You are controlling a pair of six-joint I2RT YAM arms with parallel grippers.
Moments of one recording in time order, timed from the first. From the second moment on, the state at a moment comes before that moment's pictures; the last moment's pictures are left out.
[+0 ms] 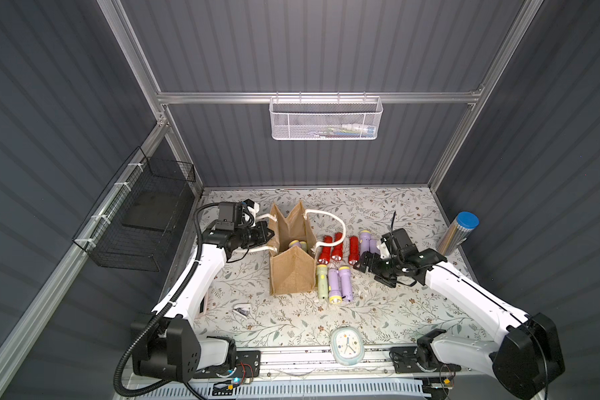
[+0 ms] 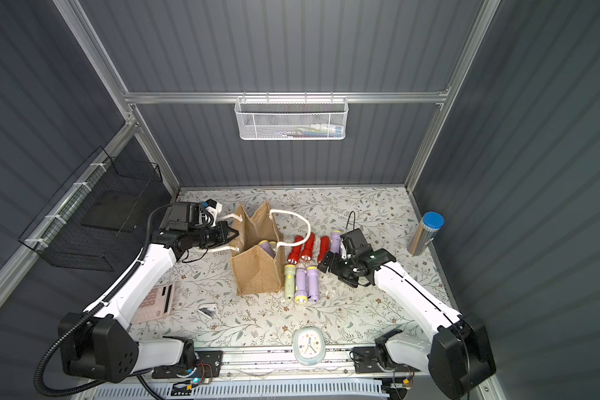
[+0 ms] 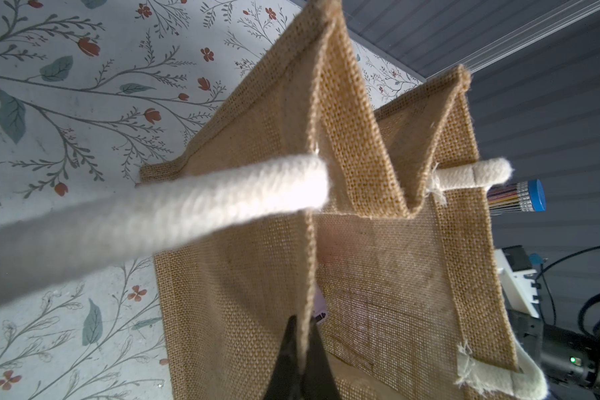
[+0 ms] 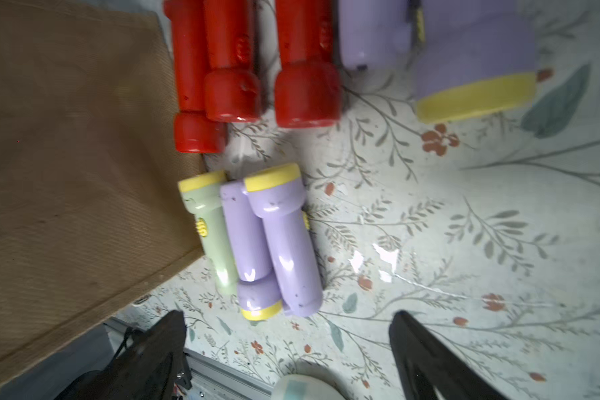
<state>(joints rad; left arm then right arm) -0.20 1.32 1.10 -0.58 0.50 -0.41 0.43 1.20 0.80 -0.70 -0.28 0.78</state>
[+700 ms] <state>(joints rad) -0.20 1.32 1.10 -0.58 0.51 -0.41 0.70 1.60 1.03 -0.83 -0.07 0.73</state>
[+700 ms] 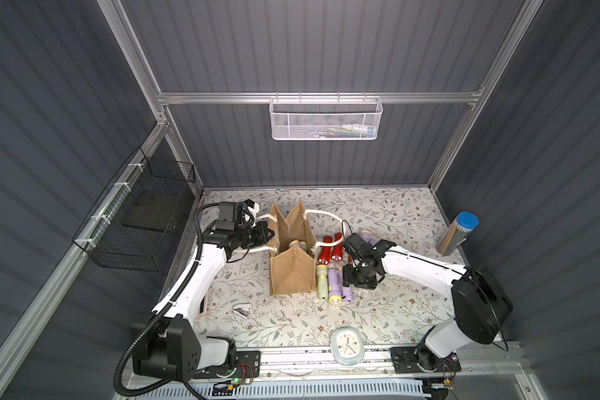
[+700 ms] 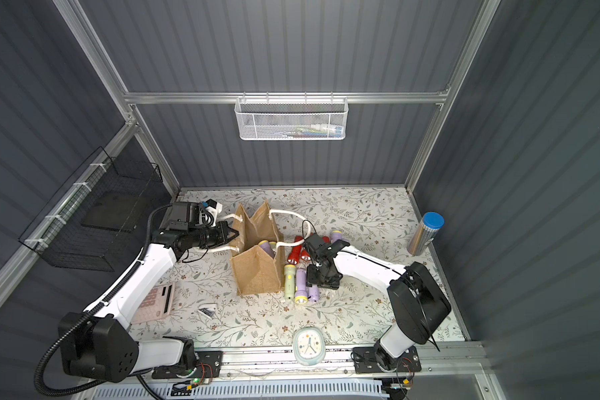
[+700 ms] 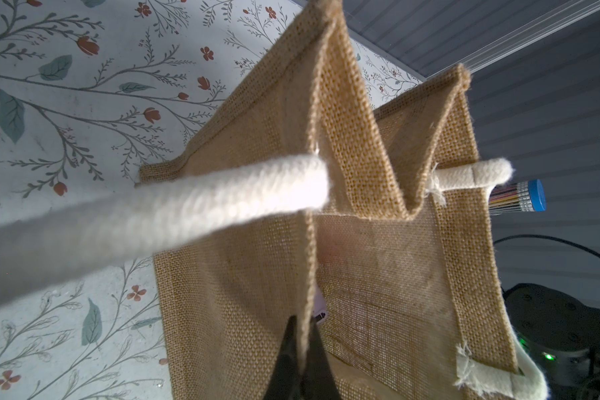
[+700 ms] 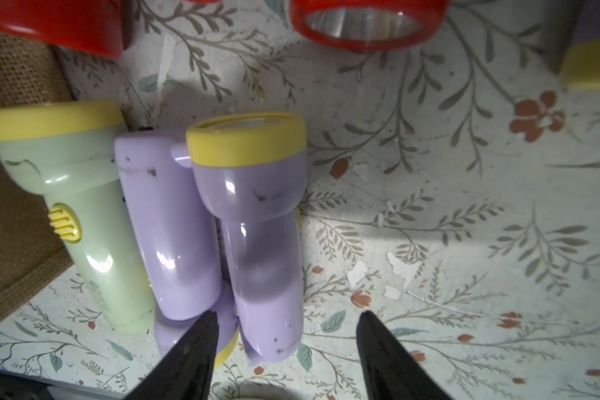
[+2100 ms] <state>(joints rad) -0.20 1.32 1.10 -0.58 0.49 -0.41 0.76 1.70 0.97 -0.80 0.00 0.69</state>
